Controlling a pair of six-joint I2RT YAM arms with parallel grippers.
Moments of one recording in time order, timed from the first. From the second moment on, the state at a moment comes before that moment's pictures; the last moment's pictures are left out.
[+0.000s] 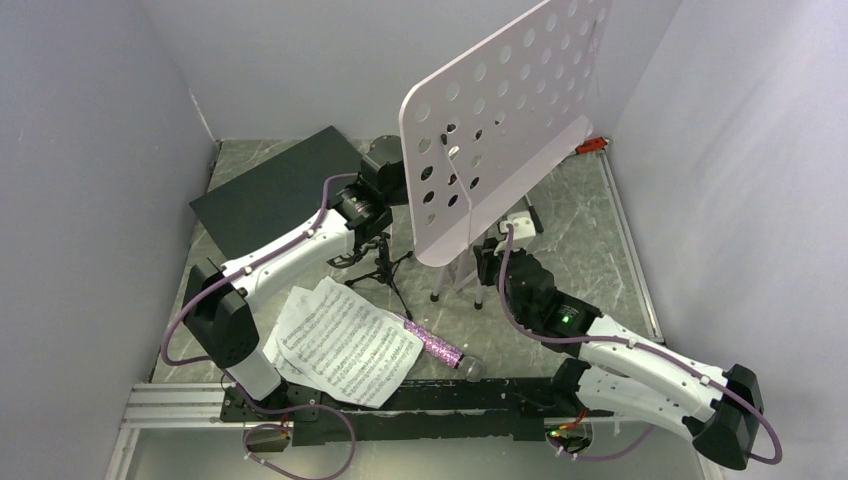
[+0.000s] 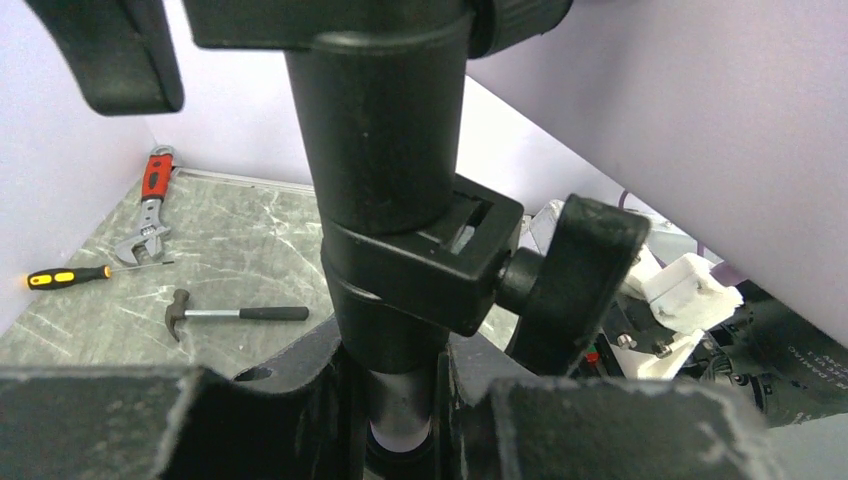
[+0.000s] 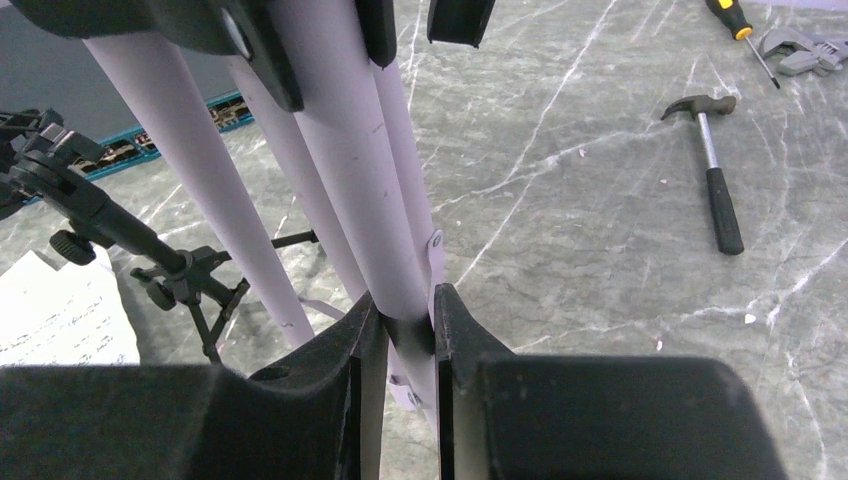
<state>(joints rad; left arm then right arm) -0.78 1.62 1.48 0.23 0.65 -0.10 0.91 0.83 0.59 -0.02 0.60 0.26</state>
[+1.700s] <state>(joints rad) -0.79 1.68 1.57 0.22 0.56 -0.03 0.67 0.83 0.57 0.00 0.37 0.31</state>
